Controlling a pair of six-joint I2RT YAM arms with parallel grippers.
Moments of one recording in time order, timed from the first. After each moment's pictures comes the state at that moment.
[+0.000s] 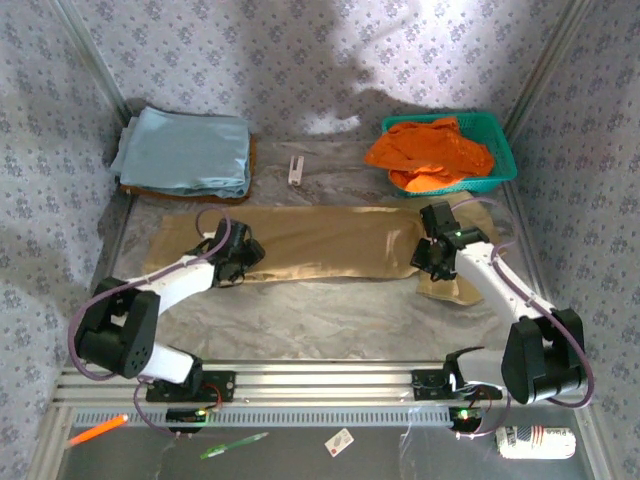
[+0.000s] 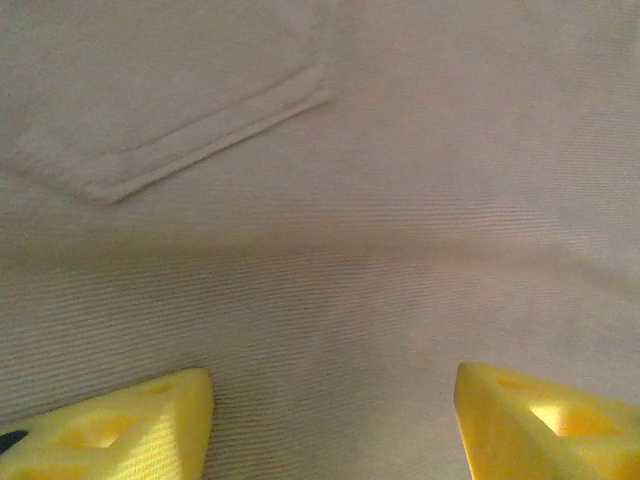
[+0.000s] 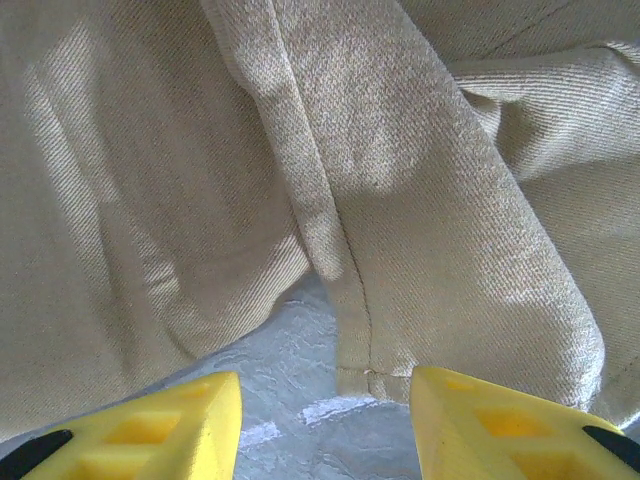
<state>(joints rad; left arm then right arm) -0.39 1.42 0.63 -0.19 -0.08 -1.02 0.24 1.27 0.88 -0.83 0.13 0.64</state>
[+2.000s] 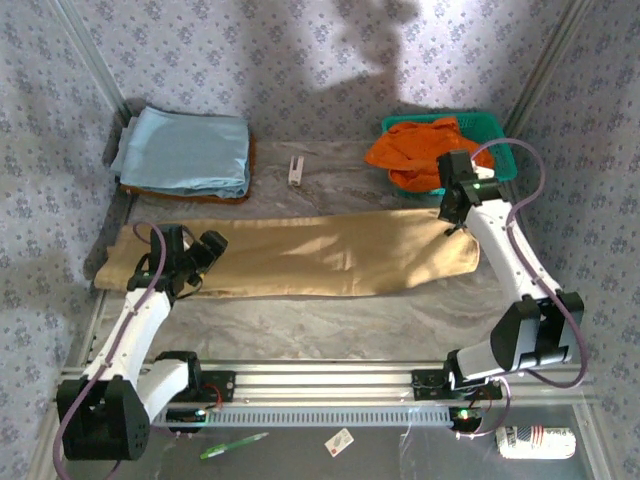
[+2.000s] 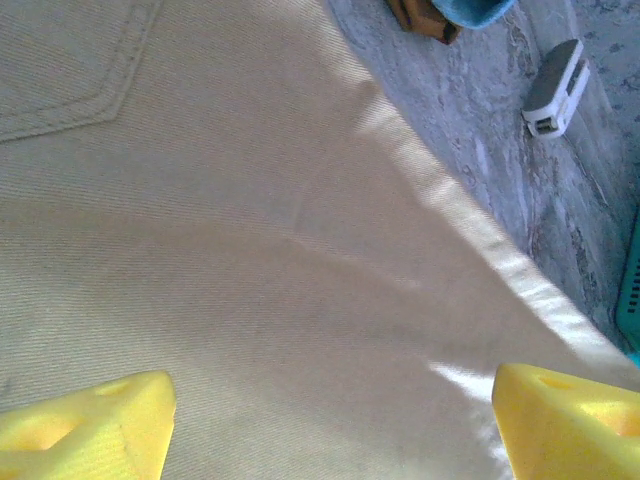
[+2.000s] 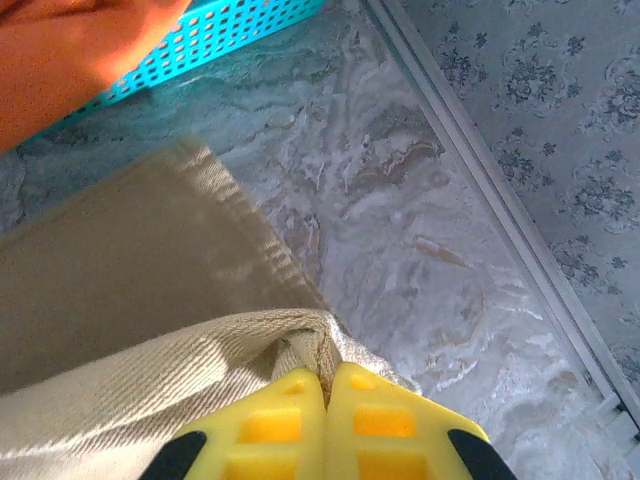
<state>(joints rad) -0.04 0.96 0.60 -0.43 0.19 -0.88 0.14 1.45 1.36 -1.02 0.50 0.48</state>
